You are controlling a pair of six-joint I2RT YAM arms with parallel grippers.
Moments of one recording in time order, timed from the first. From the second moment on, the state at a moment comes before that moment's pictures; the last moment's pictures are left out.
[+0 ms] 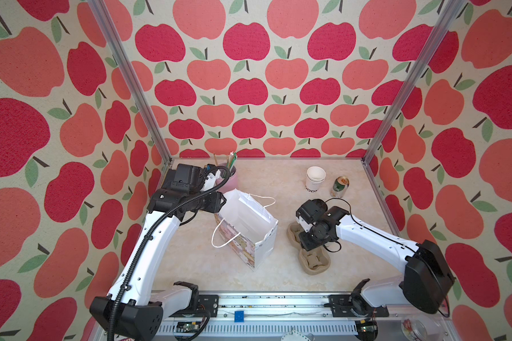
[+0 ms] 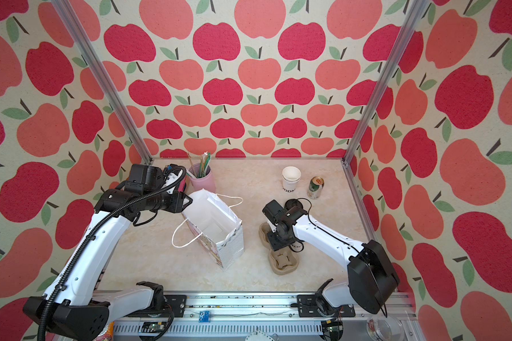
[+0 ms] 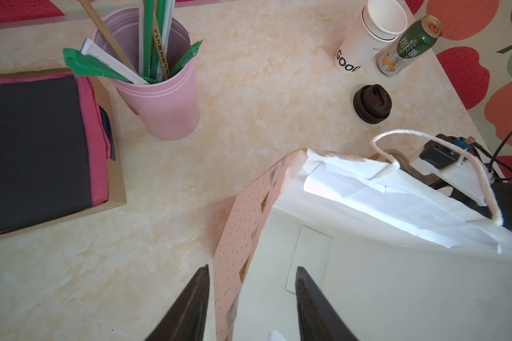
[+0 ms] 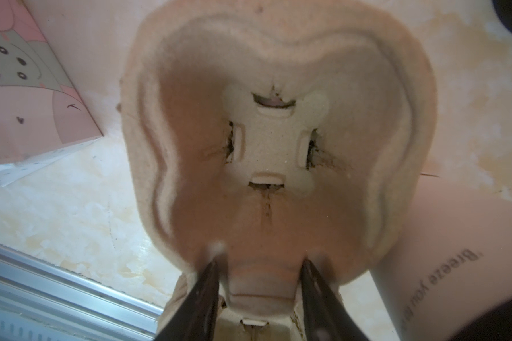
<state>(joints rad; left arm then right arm) -0.22 1.19 1.36 -1.06 0.28 0.04 0.78 1.40 0.97 -0.97 -0.02 0.26</state>
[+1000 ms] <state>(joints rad) -0.22 1.17 1.36 -1.06 0.28 0.02 0.78 1.30 0.97 -1.00 -0.02 0.25</state>
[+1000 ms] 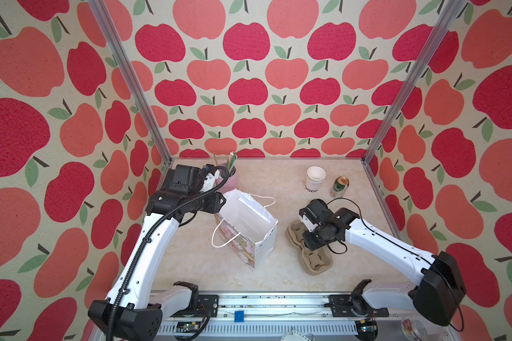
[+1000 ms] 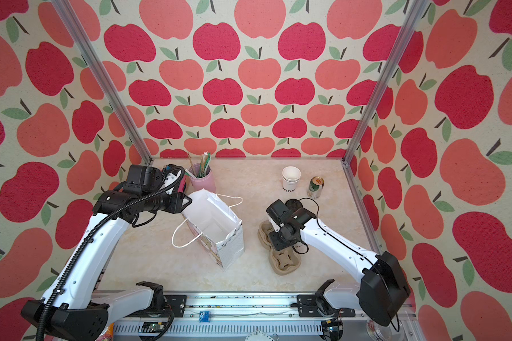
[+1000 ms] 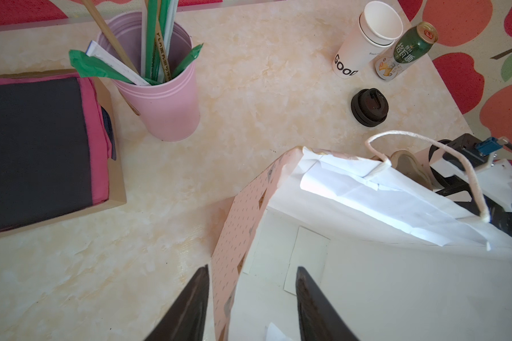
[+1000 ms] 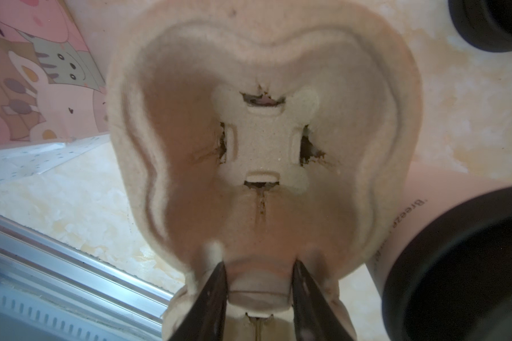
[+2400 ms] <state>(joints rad) -0.22 1.17 1.36 -1.05 0.29 0.02 0.78 1.34 0.97 -1.00 -0.05 0.24</state>
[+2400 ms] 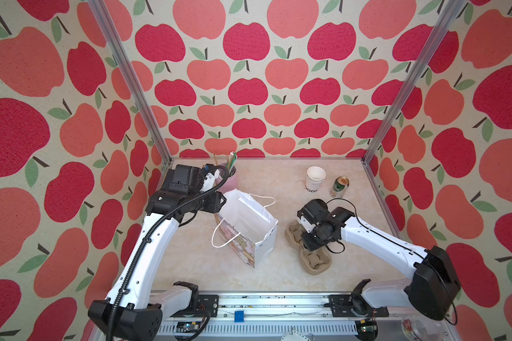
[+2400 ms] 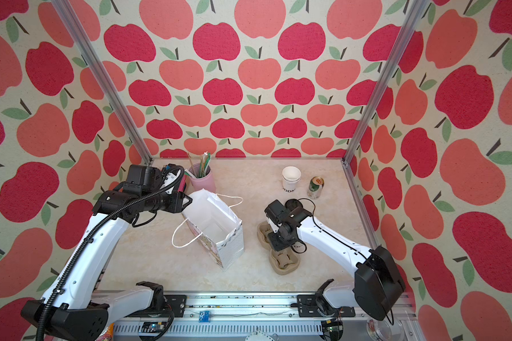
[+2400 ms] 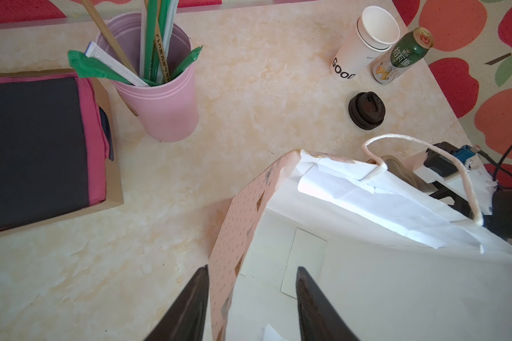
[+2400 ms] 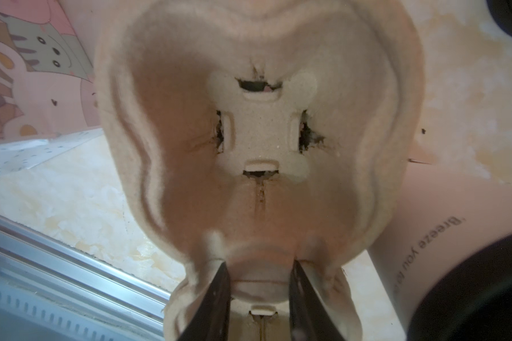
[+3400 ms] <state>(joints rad) -0.22 1.17 1.34 -1.03 0.29 0.02 0.92 1.24 1.04 -1.10 -0.02 0.22</state>
